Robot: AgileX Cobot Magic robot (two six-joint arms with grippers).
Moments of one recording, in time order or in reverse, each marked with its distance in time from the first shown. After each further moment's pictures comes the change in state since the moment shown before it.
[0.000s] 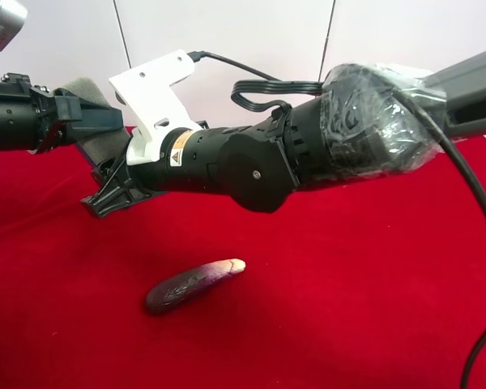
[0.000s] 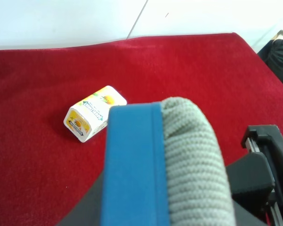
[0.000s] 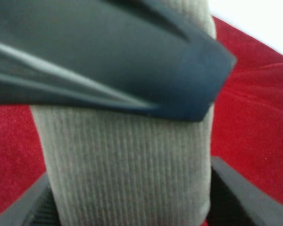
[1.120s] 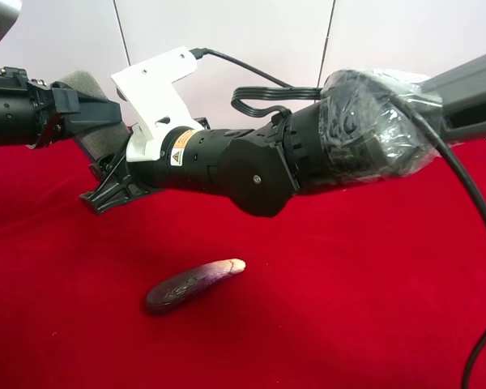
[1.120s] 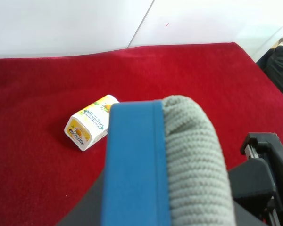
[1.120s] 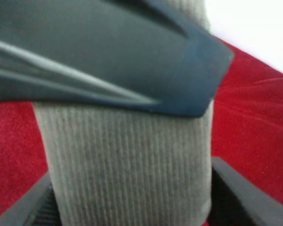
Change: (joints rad) left arm 0.001 0.000 -0.007 -0.018 0.000 0.001; right arm 0.000 0.003 0.010 0.007 -0.067 -0.004
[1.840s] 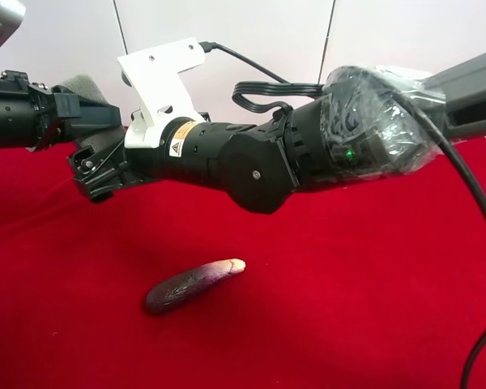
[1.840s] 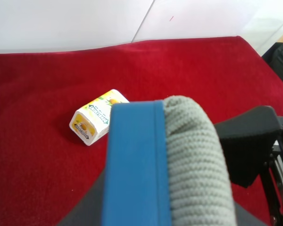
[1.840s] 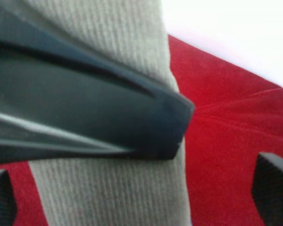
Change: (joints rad) left arm 0.000 0.000 0.000 0.012 -0.008 0.003; right arm 0.000 0.000 -0.004 0.035 -0.049 0.036
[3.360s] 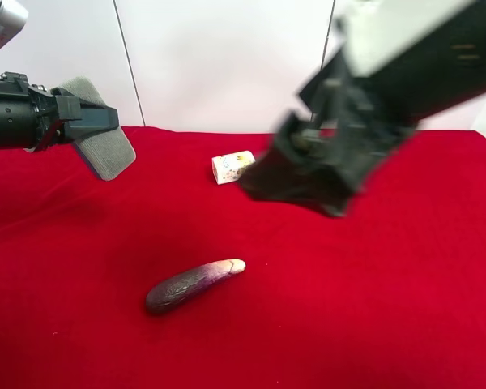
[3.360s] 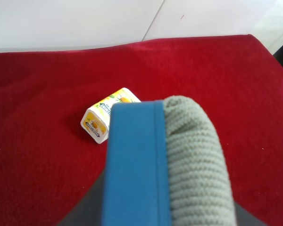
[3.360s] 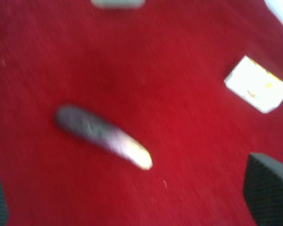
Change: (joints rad) left arm 0.000 0.000 0.000 0.006 -0.029 0.001; right arm 0.000 -0.777 0.037 -0.294 1.220 0.044
